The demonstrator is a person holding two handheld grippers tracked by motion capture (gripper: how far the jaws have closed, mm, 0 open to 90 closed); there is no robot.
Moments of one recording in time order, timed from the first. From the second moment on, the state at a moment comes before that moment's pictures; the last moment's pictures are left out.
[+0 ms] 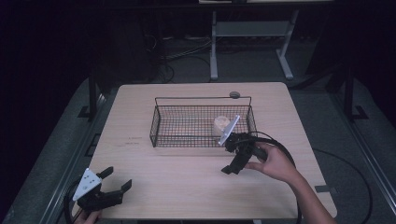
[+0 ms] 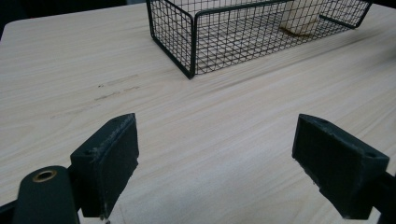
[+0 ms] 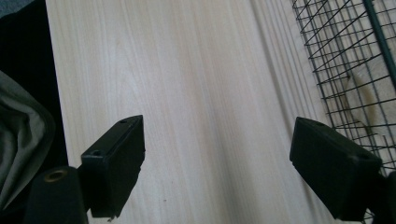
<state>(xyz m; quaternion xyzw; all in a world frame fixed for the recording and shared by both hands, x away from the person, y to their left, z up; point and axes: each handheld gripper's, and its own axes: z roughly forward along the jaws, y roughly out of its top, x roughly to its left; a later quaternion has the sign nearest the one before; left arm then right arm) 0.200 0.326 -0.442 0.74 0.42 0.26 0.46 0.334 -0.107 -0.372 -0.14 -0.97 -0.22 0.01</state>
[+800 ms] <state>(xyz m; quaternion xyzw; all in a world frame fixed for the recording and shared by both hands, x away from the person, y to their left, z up) 0.200 0.327 -0.442 0.74 0.42 0.26 0.46 0.313 -0.135 -0.396 -0.16 -0.96 -0.23 0.02</state>
